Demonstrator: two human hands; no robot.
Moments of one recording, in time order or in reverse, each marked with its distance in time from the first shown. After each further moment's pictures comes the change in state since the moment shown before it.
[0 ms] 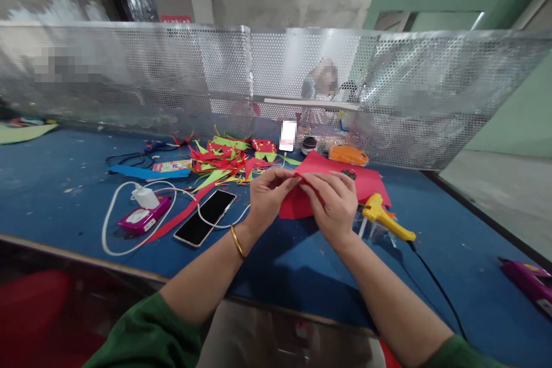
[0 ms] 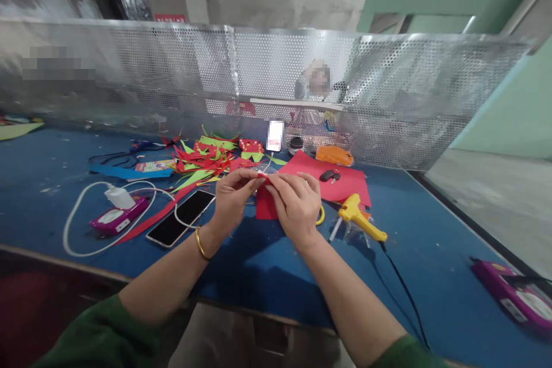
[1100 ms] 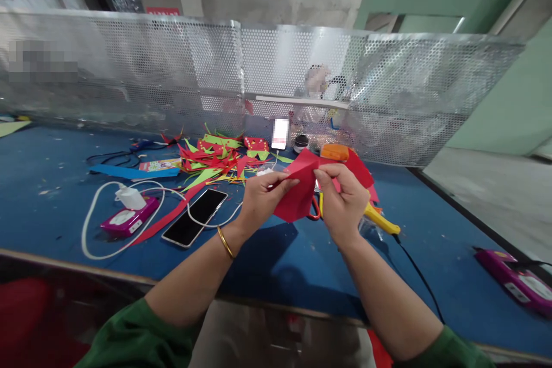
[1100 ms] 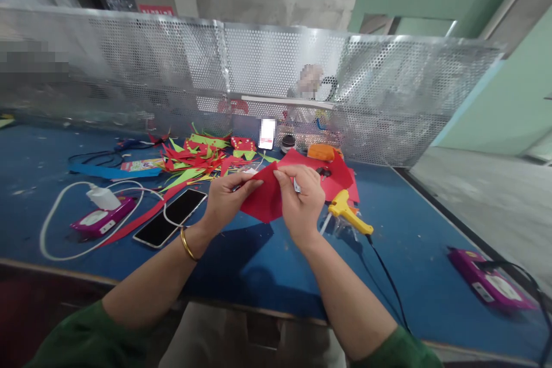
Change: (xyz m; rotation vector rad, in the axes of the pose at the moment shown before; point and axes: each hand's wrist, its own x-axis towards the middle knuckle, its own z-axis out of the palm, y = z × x) left_hand 0.000 0.012 0.001 0.355 -0.134 0.083; right_hand 0.018 -0.009 -0.019 0.268 0.147 0.373
